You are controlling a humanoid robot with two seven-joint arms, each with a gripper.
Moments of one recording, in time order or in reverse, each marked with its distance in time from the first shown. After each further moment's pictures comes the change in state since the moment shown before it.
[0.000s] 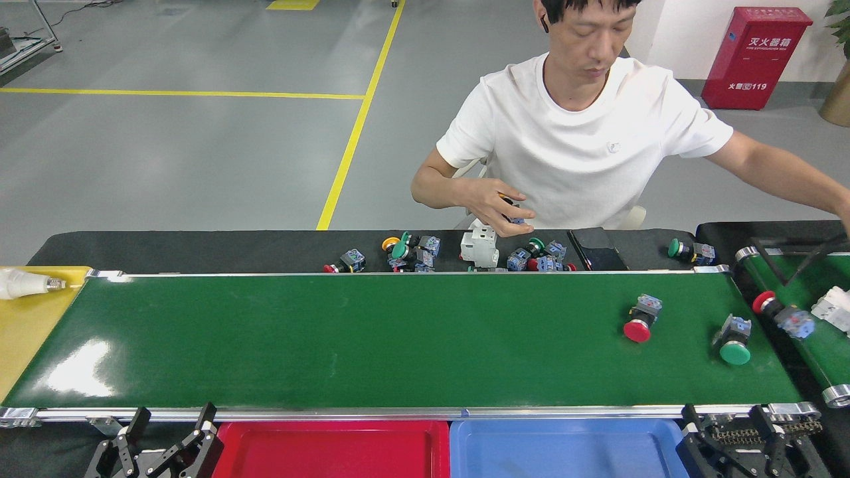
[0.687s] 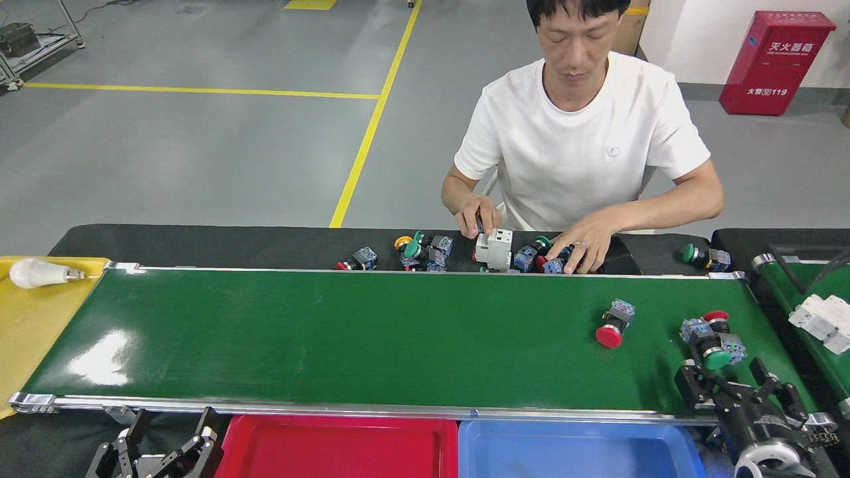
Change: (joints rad) left arm 0.011 -0.011 0.005 -0.001 -0.003 -0.016 0.017; right arm -0.340 -0.022 0.119 0.338 0.061 0.188 0.069
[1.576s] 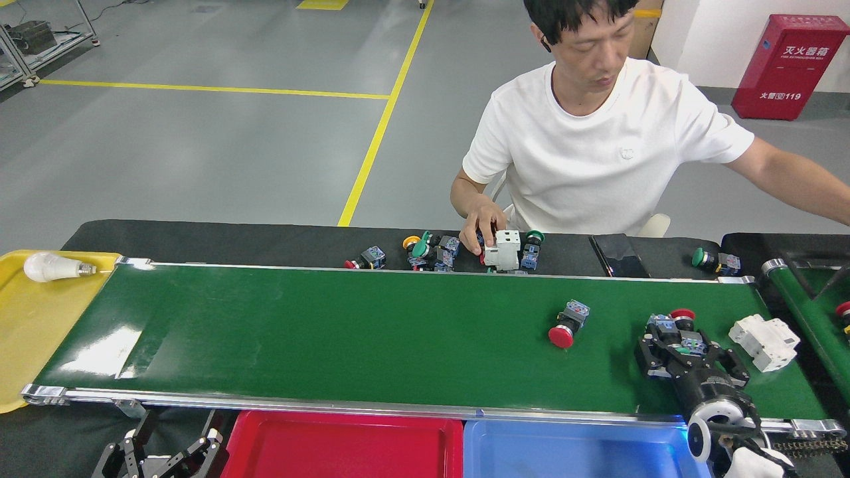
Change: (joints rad) left arm 0.008 0.002 -0.012 0.000 -0.015 -0.002 -0.024; right arm -0.113 -0.002 0.122 0.087 -0.028 -0.066 0.030
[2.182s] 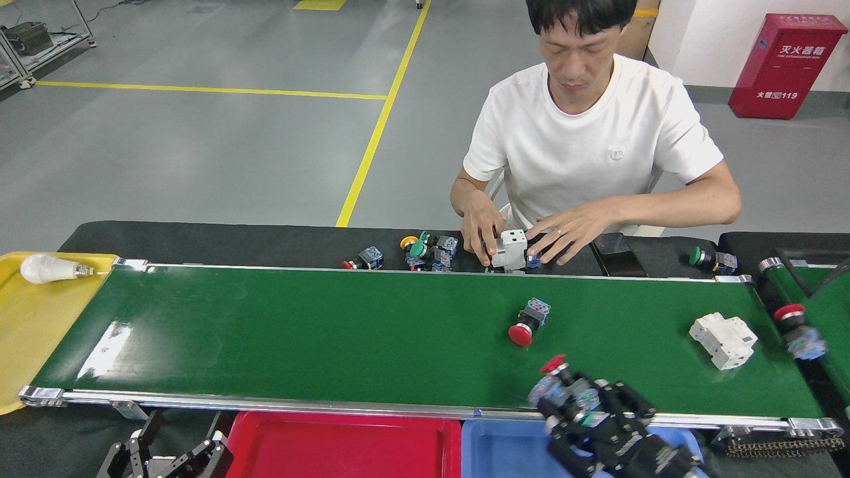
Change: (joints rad) left arm -0.008 -0.005 0.001 0.000 0.000 -0.033 -0.004; right arm 0.314 0.193 0.090 -0.444 -0.007 -0.650 0.096
